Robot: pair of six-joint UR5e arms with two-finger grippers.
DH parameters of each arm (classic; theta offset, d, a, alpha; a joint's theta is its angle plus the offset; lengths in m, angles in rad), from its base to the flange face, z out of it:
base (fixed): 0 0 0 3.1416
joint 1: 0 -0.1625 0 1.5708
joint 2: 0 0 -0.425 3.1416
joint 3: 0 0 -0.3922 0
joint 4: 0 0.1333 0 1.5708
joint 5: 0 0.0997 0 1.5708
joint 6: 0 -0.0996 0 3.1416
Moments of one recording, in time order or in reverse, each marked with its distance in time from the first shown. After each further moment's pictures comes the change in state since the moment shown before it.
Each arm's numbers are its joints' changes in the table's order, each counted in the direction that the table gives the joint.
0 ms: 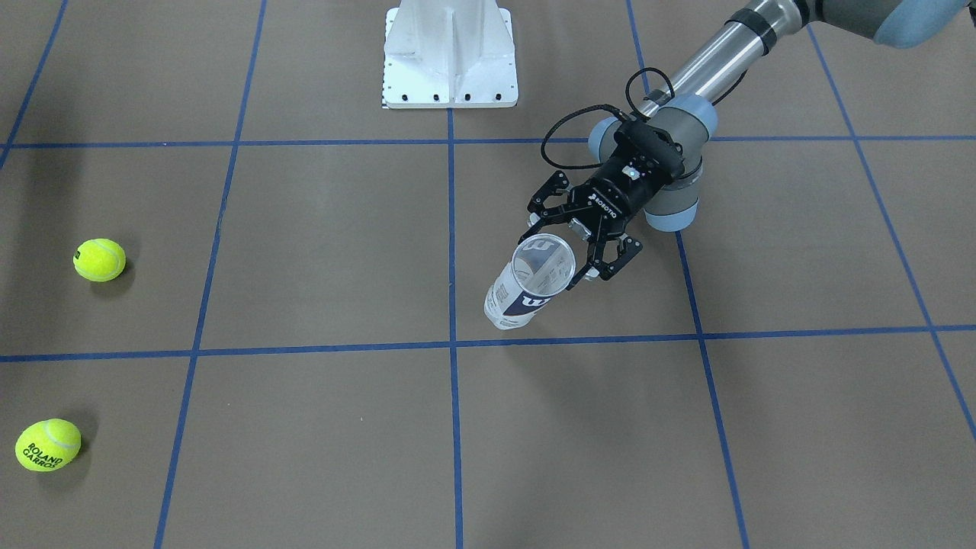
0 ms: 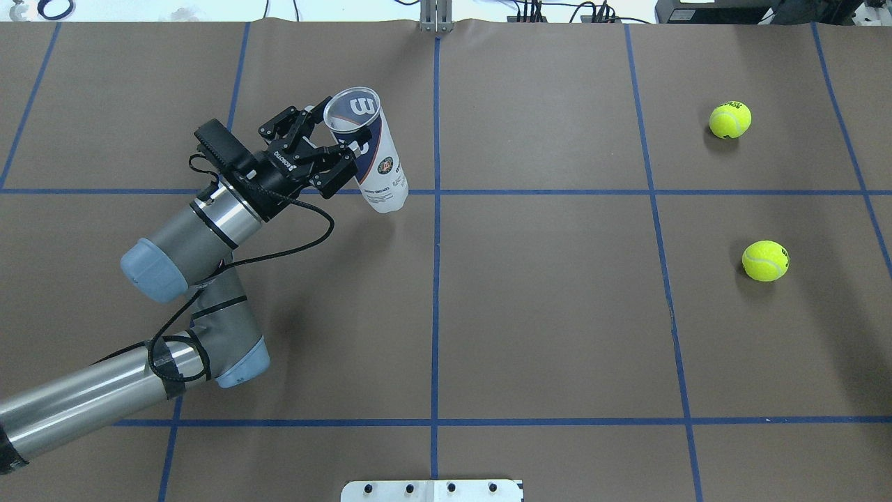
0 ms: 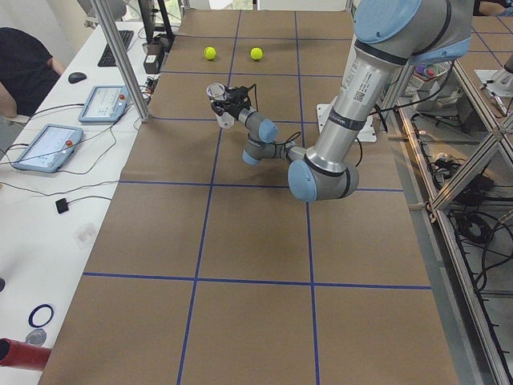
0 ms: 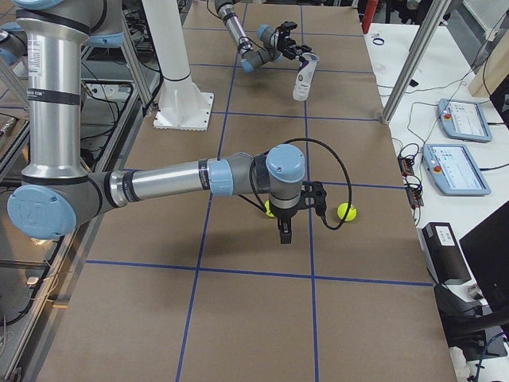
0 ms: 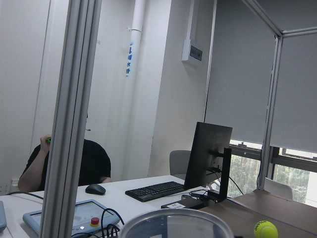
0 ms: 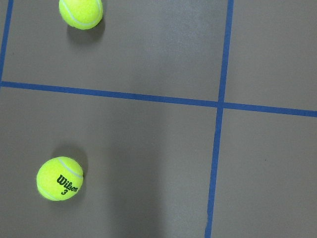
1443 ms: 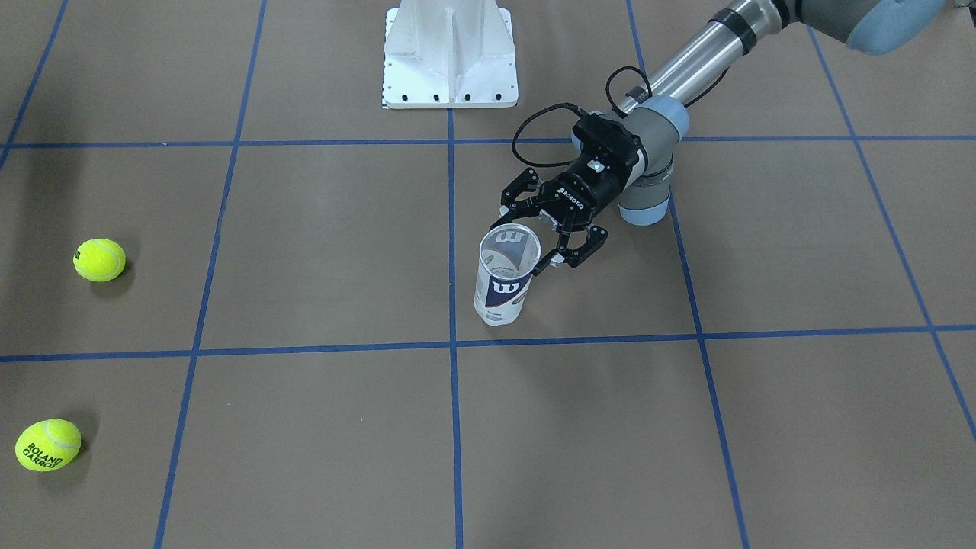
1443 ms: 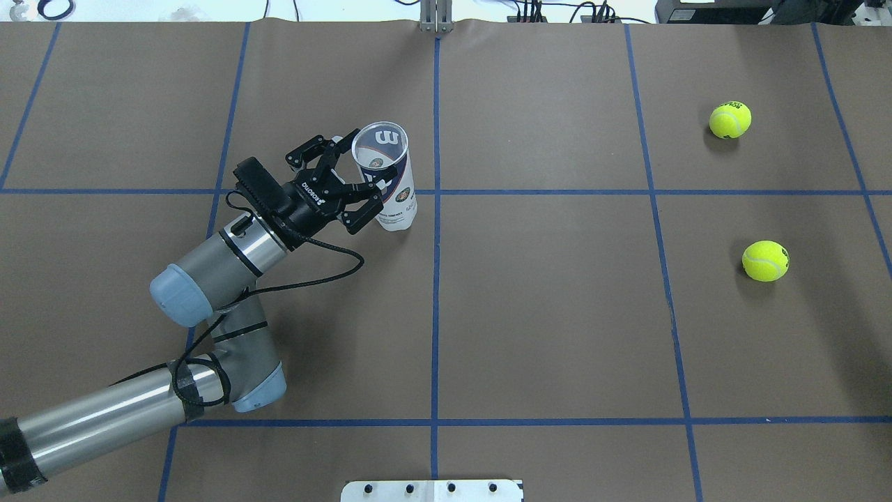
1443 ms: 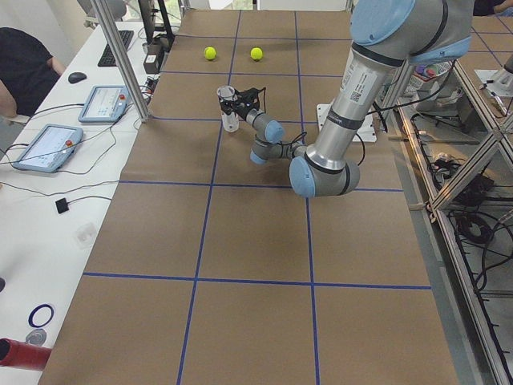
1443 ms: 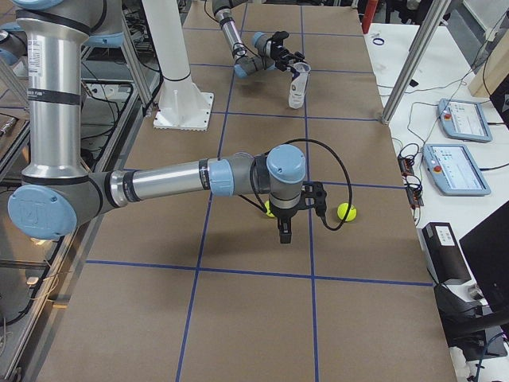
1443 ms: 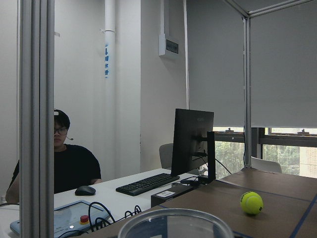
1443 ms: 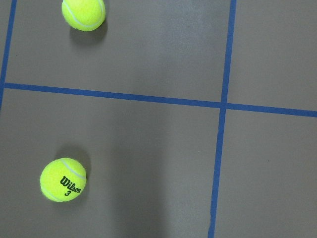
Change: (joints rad) left arm -0.063 0.030 0.039 -0.016 0.003 -0.178; right arm -0.001 -0.002 -0.004 -0.008 0.008 -0.003
